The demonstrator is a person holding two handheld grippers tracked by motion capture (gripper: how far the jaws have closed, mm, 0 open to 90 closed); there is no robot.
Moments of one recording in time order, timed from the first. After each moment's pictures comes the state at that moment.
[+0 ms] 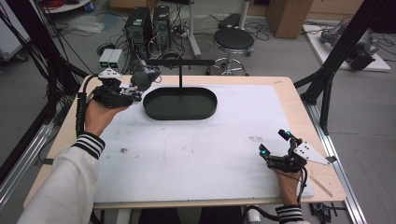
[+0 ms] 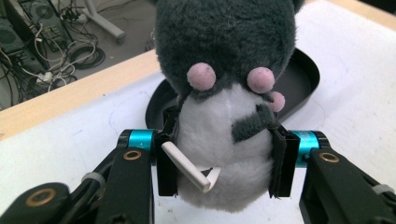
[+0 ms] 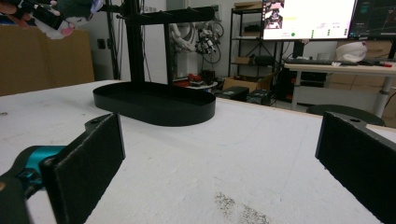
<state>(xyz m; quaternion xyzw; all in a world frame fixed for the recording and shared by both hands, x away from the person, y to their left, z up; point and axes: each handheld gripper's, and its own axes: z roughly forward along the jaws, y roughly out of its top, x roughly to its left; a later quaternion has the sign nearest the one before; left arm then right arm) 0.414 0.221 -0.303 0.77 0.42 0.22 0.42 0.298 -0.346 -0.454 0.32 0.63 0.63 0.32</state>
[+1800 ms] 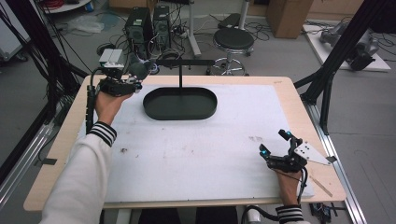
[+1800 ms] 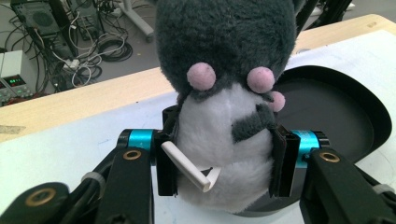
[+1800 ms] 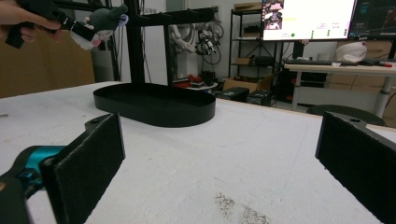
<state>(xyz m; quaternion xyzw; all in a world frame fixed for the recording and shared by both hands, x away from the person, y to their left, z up) 0.468 0.225 -0.325 0.72 0.49 0.24 0.42 0.297 -0.346 -0.454 0.33 0.63 0.63 0.31</state>
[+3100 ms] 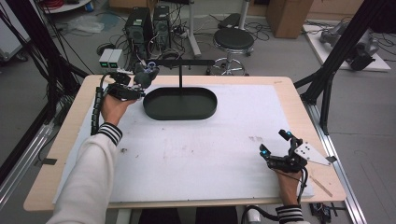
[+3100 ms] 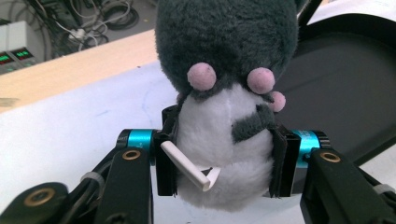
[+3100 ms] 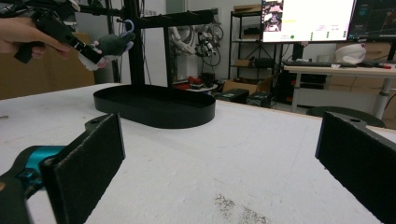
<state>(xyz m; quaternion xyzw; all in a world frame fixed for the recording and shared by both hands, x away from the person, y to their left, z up) 0.484 0.216 -0.355 0.76 0.50 0.22 0.36 0.297 -0.347 -0.454 0.32 0.62 0.64 0.32</state>
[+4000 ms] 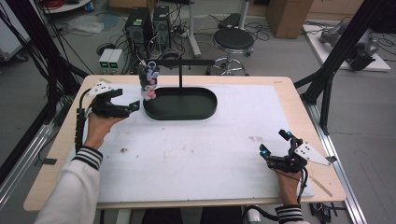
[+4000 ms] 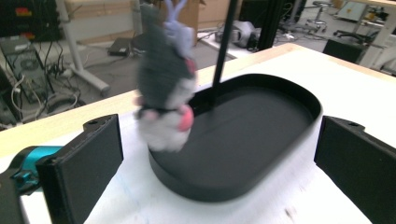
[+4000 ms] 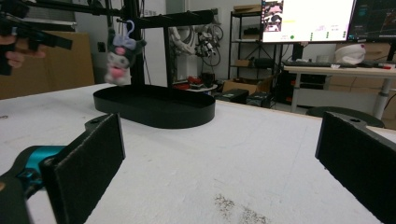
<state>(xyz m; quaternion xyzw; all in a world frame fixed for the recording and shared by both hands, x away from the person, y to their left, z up) 0.410 0.262 -0.373 0.71 0.35 0.24 0.56 0.297 -0.346 -0.454 0.33 0.62 0.64 0.32</state>
